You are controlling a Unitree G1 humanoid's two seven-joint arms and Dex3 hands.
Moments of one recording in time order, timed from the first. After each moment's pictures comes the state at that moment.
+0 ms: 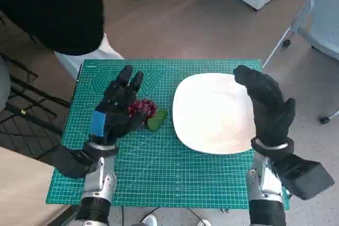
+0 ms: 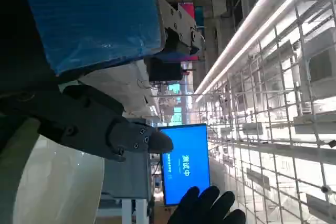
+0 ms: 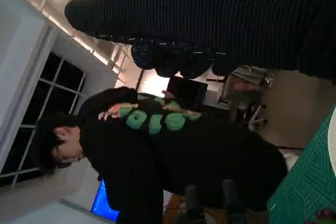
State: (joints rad) left arm -0.38 0.04 0.19 0.54 -0.35 -0.65 -0.50; right arm -0.50 -0.08 -0.15 0.50 0.35 -0.80 0.48
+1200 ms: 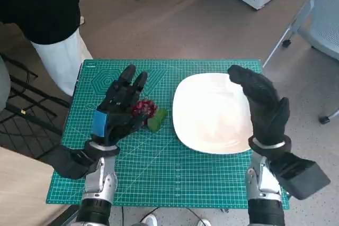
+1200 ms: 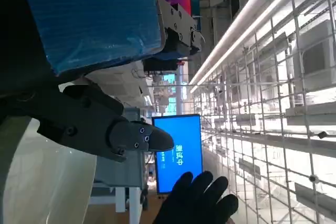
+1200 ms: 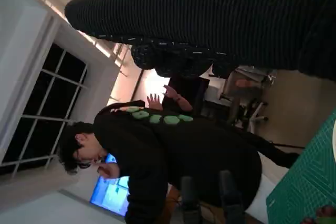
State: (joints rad) left arm -0.37 0.03 0.17 0.48 -0.39 -0.59 -0.53; right arm -0.50 -0.07 -0.13 0.49 0.31 -0.80 0.48
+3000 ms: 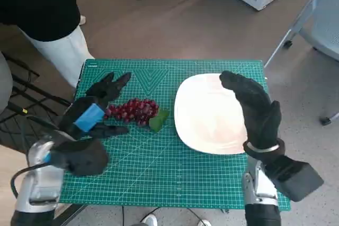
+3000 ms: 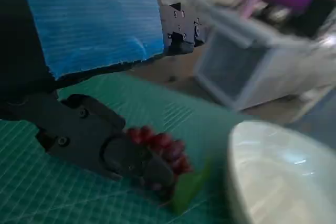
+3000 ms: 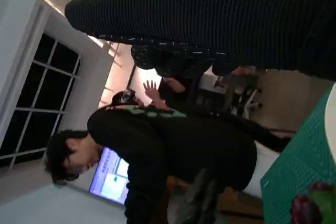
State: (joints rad) left arm -0.27 0.48 0.00 -0.11 0.53 0.04 -0.38; right arm -0.46 -0.05 -0.10 0.45 0.32 -0.75 0.48
